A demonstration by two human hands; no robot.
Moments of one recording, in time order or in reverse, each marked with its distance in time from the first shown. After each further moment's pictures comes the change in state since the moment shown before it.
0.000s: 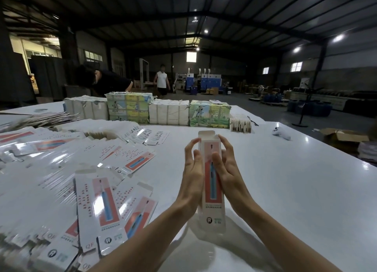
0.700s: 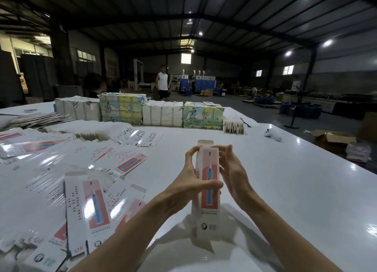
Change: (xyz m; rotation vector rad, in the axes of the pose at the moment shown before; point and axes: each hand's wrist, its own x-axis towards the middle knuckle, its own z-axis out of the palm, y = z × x) left_hand 0.013 -0.008 -0.011 0.015 -0.331 -0.182; right_hand 0.014 0.010 -0.029 0.035 0.070 0.123
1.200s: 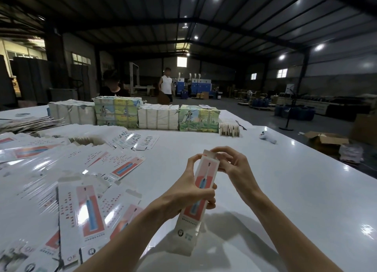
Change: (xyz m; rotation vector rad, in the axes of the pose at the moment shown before) left_hand -0.003 -0.005 -0.002 0.150 -0.143 0.003; right_hand 0.015 -0.002 -0.028 -0.146 0.033 -0.102
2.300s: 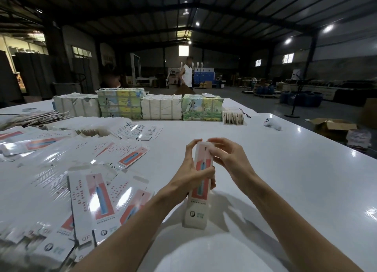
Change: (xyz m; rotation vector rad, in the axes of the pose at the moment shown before) left_hand 0.001 -0.011 0.000 -0.184 0.095 0.007; right_hand -0.009 -0.005 0.016 0.194 -0.081 0.186
